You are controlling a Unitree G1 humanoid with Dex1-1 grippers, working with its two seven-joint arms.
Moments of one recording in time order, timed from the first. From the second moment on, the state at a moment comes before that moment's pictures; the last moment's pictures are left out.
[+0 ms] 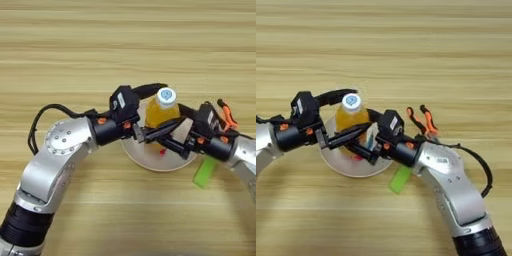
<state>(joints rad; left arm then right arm) -0.18 0.31 -0.23 -0.45 -0.36 0.29 -0.78 -0.03 -0.34 0.21 -0.35 0.35 0.15 0.78</state>
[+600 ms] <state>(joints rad) -0.18 0.27 -0.19 -0.46 -0.41 0.20 -0.75 -0.01 -0.35 0.21 -0.39 0.35 0.16 0.78</state>
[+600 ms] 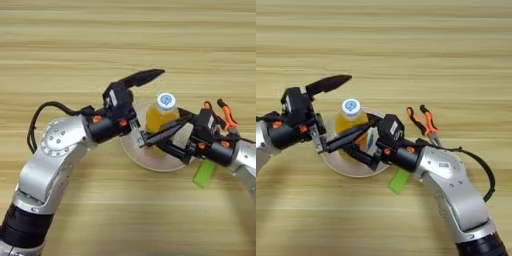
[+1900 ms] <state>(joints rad) -0.16 0.11 -0.03 0.02 -0.16 -0.18 -0.31 0.15 -0.43 0.33 -0.34 0.39 -0.10 1.08</state>
